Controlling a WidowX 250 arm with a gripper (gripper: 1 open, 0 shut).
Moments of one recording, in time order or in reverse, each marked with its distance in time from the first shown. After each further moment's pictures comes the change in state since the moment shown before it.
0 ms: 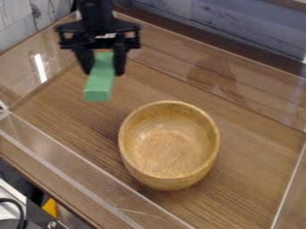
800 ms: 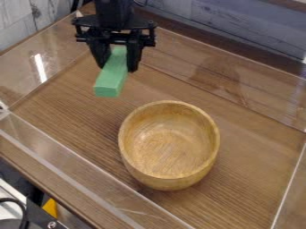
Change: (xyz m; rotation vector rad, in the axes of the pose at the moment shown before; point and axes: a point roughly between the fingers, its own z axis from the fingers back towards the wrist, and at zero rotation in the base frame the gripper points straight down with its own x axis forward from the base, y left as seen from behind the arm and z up) arm 0.013 0.010 -0.004 -0.001 -0.050 -0.050
